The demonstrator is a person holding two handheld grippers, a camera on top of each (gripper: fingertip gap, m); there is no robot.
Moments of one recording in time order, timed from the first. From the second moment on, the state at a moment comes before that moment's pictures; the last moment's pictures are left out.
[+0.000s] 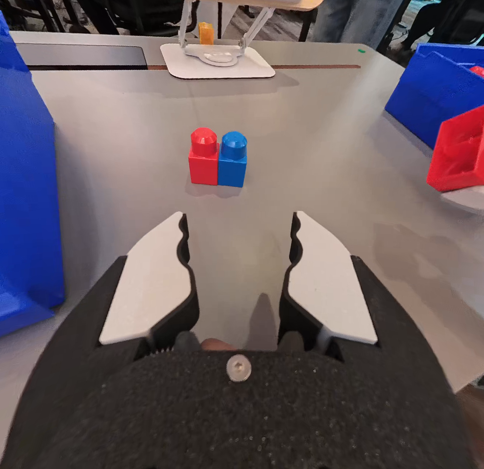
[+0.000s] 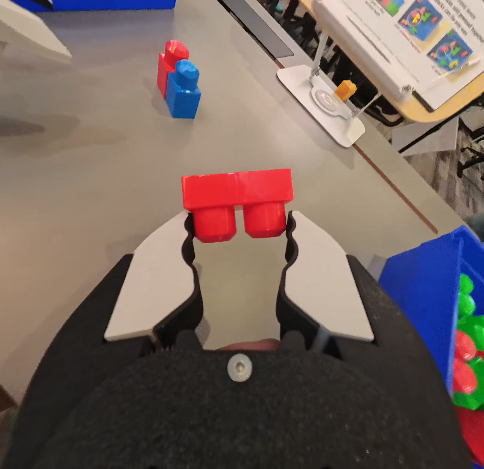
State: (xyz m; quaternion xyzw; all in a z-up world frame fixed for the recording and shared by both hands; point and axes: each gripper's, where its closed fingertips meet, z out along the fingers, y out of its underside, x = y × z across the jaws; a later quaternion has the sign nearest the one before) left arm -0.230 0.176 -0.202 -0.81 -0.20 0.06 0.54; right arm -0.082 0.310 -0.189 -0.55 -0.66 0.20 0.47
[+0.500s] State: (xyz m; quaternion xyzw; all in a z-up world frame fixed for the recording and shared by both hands) left arm -0.230 0.173 -0.206 -0.82 -0.19 0.08 0.53; right arm -0.055 0.317 -0.215 -0.59 -0.64 0.21 0.45
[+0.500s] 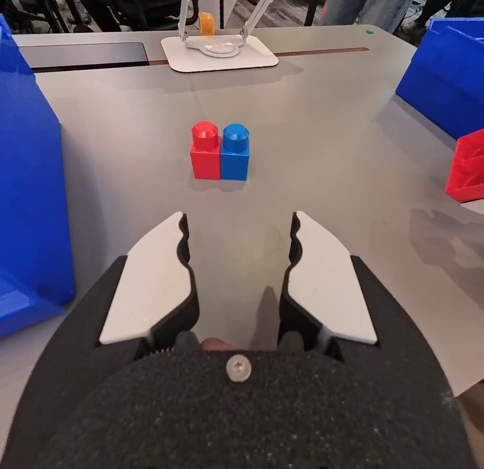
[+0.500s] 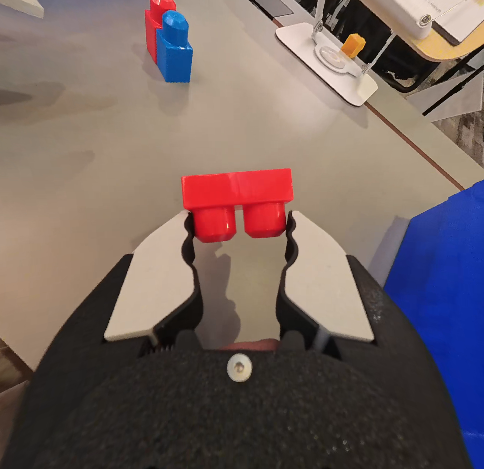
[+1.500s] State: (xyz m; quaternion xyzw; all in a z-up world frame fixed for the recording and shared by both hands) left arm -0.212 0.141 -0.217 -0.85 -0.17 0.03 0.49; right arm -0.284 0.309 -0.187 -0.03 -0.97 -0.19 0.15
